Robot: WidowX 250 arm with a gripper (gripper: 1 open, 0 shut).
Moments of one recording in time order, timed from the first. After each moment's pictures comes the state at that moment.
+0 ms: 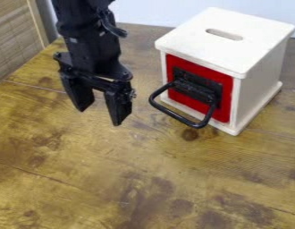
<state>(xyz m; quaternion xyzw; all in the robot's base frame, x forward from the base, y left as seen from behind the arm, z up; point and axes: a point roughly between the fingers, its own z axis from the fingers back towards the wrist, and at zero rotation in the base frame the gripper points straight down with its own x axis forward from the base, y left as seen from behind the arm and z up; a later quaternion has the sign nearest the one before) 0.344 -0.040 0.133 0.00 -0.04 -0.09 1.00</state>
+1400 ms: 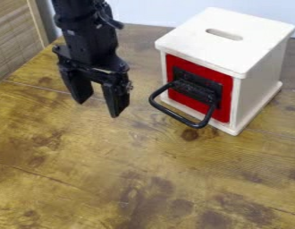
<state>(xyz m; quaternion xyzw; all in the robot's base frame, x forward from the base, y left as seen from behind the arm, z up) 0.354 -0.033 0.133 -0.01 -0.05 -0.08 1.00</state>
